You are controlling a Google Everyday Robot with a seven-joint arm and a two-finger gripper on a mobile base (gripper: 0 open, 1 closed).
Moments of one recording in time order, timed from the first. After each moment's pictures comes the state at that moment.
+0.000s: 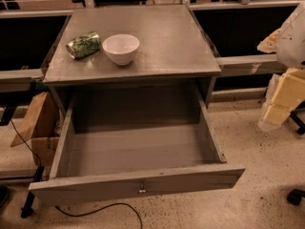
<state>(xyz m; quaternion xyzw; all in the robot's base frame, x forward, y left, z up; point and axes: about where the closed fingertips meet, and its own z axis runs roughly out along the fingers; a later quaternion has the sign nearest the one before) 0.438 -0.217 0.976 -0.60 0.78 -0.03 0.16</state>
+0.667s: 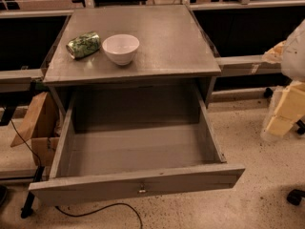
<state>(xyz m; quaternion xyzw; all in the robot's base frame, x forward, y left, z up) 0.430 -0.222 0.960 -0.59 0.79 -0.02 0.16</state>
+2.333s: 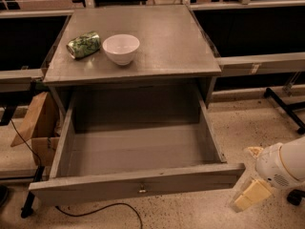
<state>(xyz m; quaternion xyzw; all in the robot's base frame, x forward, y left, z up) 0.390 -0.246 0.699 -0.48 0.84 0.15 0.20</state>
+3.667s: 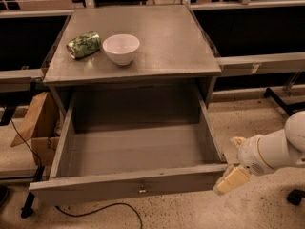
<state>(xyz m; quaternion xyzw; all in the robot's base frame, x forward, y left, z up) 0.442 -0.223 0.672 -0.48 0.83 0.13 0.23</state>
